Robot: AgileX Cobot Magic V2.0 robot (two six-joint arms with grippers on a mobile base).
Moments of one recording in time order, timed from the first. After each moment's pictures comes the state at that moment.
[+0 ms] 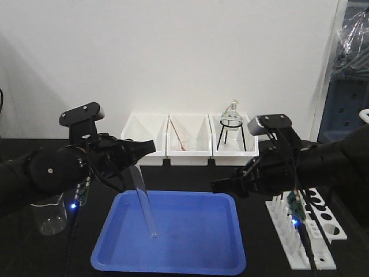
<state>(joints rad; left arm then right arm) -0.43 1.71 -1.37 -0.51 0.08 0.05 0.16 1.72 -1.46 0.93 0.78 -0.90</state>
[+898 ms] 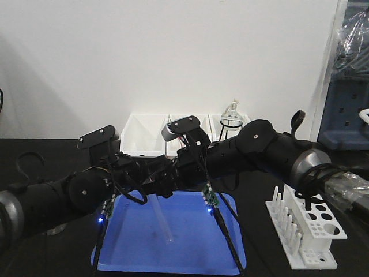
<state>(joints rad) -0.46 1.85 -1.37 -0.57 -0.09 0.00 0.40 2.09 -1.89 0.82 0.79 -0.86</state>
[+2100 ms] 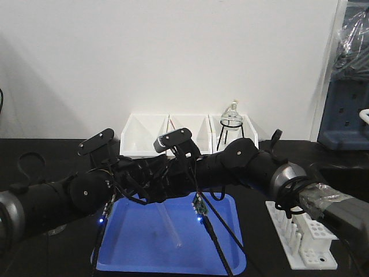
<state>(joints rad) -0.47 1.85 -1.37 -0.57 -0.05 -0.11 0.42 2.17 -1.90 0.89 0.66 -0.92</state>
